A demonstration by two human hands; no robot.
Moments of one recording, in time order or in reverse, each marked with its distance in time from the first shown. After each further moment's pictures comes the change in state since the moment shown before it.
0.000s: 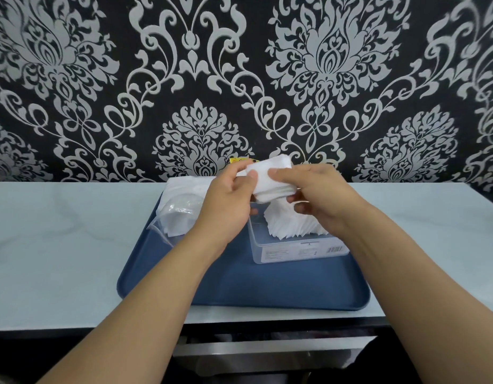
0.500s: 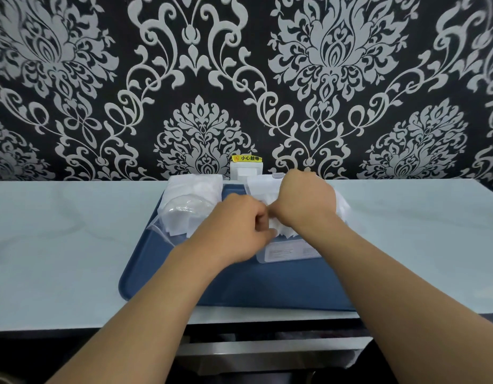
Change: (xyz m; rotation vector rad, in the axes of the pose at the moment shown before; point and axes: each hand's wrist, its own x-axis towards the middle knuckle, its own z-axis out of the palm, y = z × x) left_hand -0.009 -0.014 -0.008 0.900 -0.289 0.198; right_hand 0.024 0.021 0.036 -1.195 0.301 -0.119
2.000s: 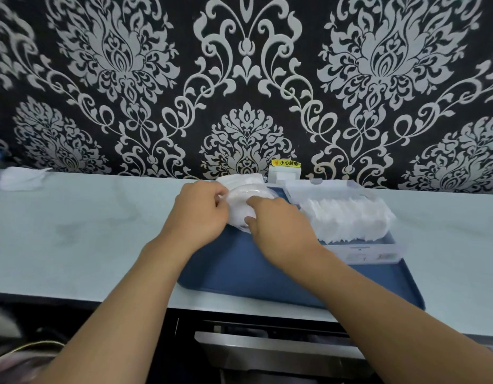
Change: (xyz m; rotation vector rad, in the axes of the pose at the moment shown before) left_hand -0.036 -0.081 -0.061 -0.007 0.359 -0.258; right_hand -0.055 -0.075 0.027 0.135 -0.030 -0.503
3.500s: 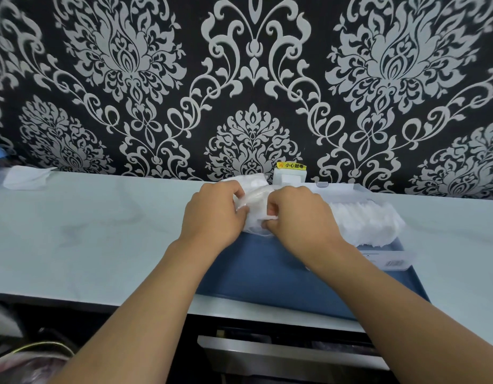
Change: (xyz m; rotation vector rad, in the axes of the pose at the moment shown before) left_hand 0.002 0.012 0.014 0.095 0.067 0.029; right_hand 0.011 0.017 -0.018 -0.017 0.070 0.071
